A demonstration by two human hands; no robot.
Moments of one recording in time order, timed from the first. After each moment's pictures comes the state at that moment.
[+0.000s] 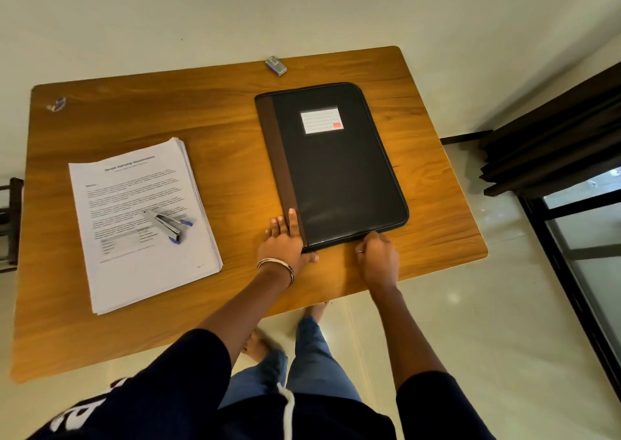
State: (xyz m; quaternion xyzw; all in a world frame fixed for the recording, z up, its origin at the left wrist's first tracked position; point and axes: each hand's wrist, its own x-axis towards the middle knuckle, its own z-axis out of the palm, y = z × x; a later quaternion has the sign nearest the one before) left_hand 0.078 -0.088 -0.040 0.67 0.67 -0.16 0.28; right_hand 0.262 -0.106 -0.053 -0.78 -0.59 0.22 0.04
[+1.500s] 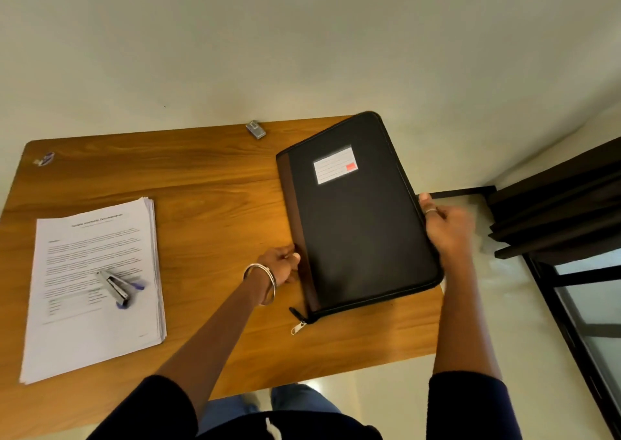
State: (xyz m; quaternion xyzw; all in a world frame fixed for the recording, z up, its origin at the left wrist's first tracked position) left_hand 0.148 0.021 -0.013 0.28 0.72 0.20 0.60; right_hand 0.419 0.081 0.062 -0.81 -0.45 0.28 0.26
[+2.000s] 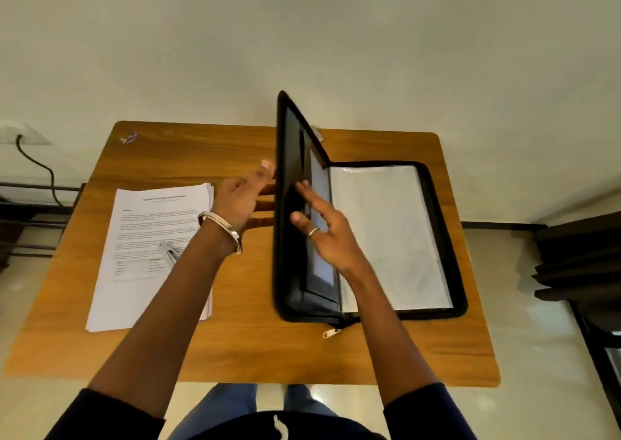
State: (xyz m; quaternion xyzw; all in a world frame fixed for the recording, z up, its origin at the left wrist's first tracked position) left_hand 0.031 0.023 0.125 0.27 0.66 0.48 0.51; right_hand 0.194 0.043 0.066 -0.40 -0.68 0.54 0.28
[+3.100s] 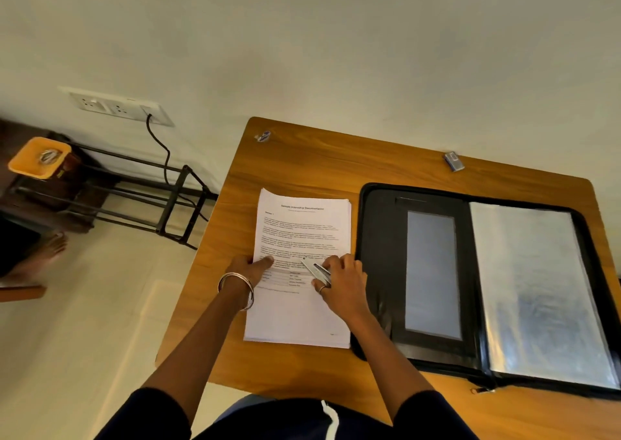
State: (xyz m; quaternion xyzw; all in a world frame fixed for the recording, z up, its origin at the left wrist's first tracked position) left_hand -0.250 -0.097 -0.037 0.08 0.82 0.31 0.47; right_hand -0.058 -0.031 -0.060 -0.53 -0.81 0.25 -0.03
